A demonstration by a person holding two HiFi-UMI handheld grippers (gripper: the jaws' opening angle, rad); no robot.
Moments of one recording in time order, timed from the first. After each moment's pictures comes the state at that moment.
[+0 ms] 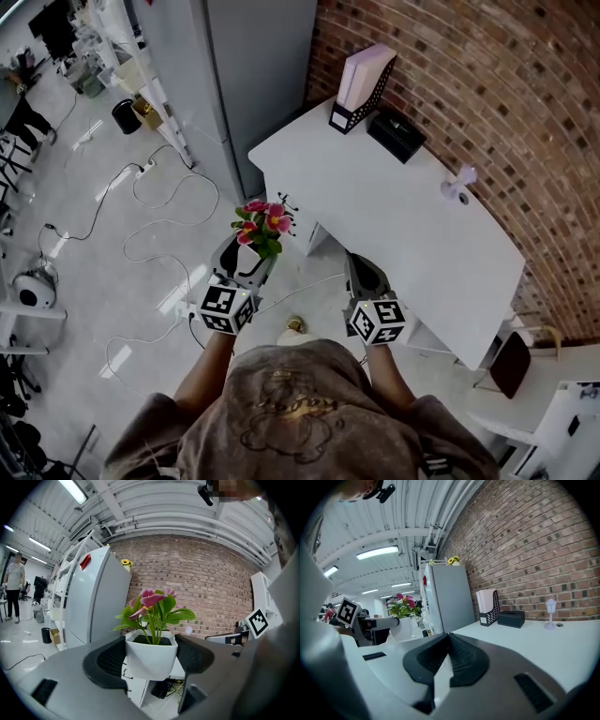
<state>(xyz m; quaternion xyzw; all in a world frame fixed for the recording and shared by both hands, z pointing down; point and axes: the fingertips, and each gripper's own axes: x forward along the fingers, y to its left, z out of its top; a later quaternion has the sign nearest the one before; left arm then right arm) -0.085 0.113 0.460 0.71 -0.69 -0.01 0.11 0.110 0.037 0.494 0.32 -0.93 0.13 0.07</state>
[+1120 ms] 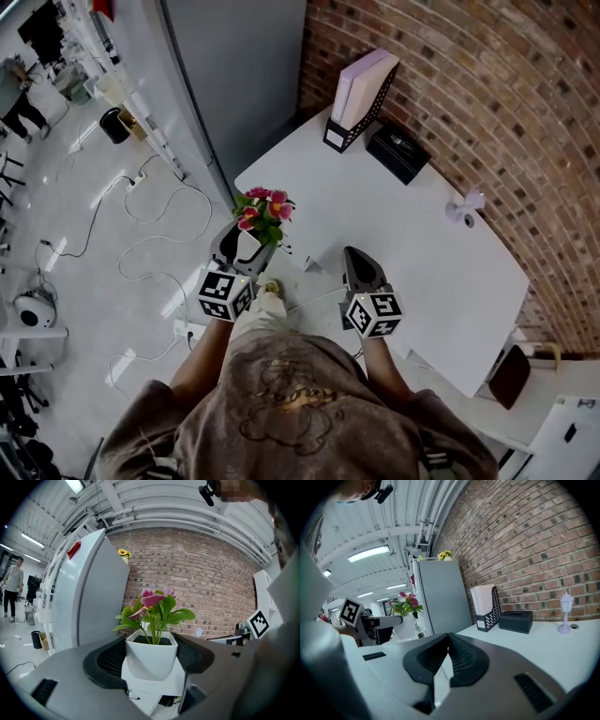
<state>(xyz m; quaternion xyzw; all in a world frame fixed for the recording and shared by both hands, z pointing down) -0.142 -0.047 0.472 0.73 -0.68 0.01 0.10 0.056 -0.107 0.511 0.33 -0.93 0.15 0.07</state>
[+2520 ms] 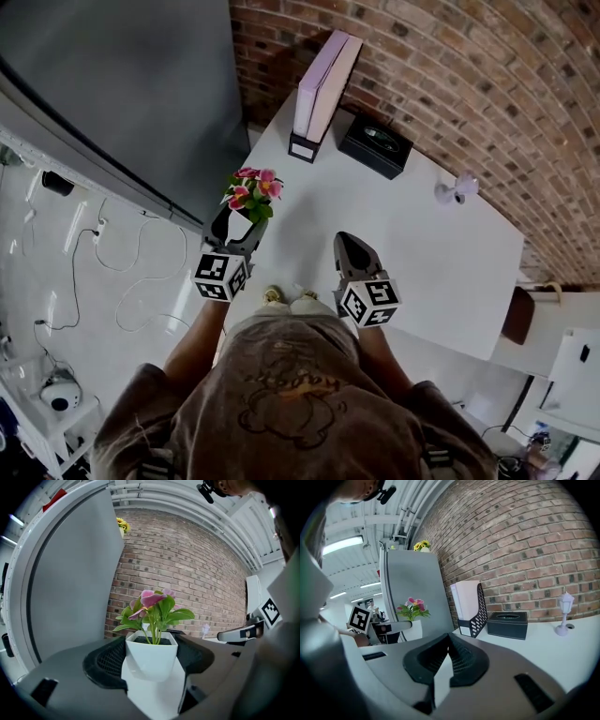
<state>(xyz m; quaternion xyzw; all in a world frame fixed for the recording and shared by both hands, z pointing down) -0.215 -0.273 0.507 0.80 -0.58 0.03 0.14 -0.008 -0.253 0.519 0.45 -0.87 0.19 0.08</state>
